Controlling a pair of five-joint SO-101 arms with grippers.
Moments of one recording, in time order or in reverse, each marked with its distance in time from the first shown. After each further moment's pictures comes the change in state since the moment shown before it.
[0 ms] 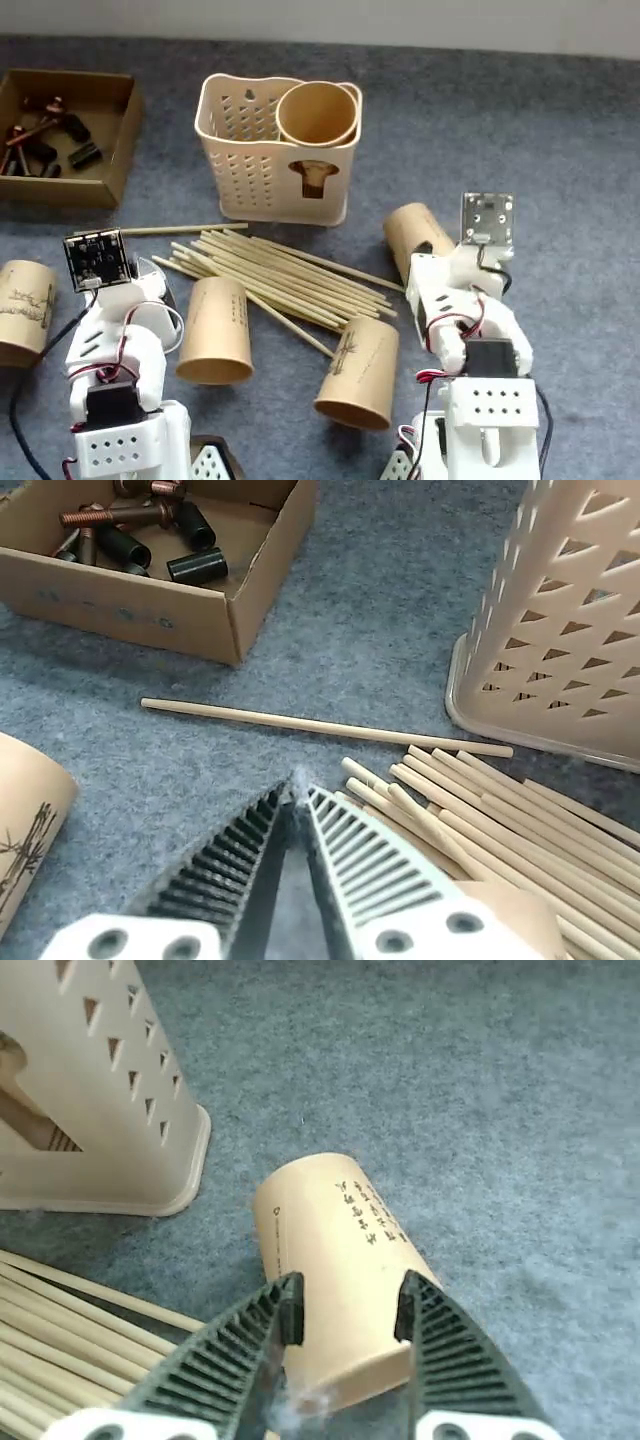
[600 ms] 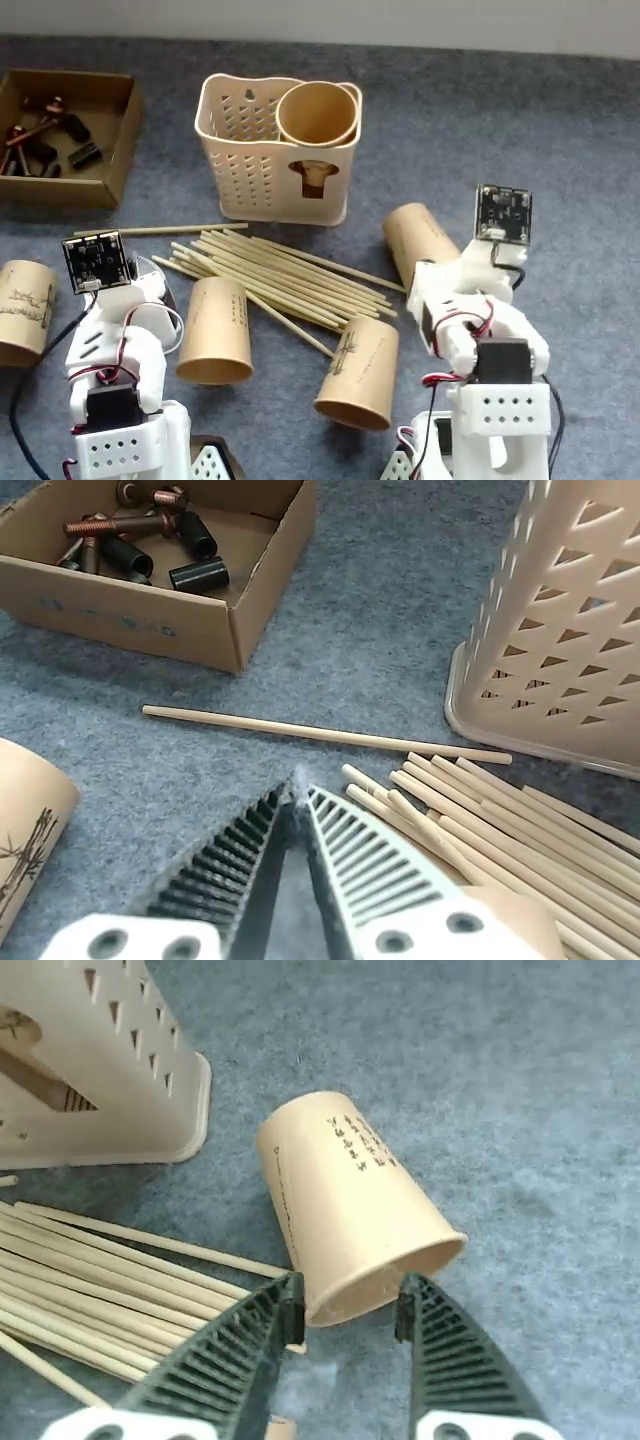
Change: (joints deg) left arm 0.0 -1.0 0.2 -0.1 -0.1; right arm -1.9 0.0 -8.9 18.0 -6.5
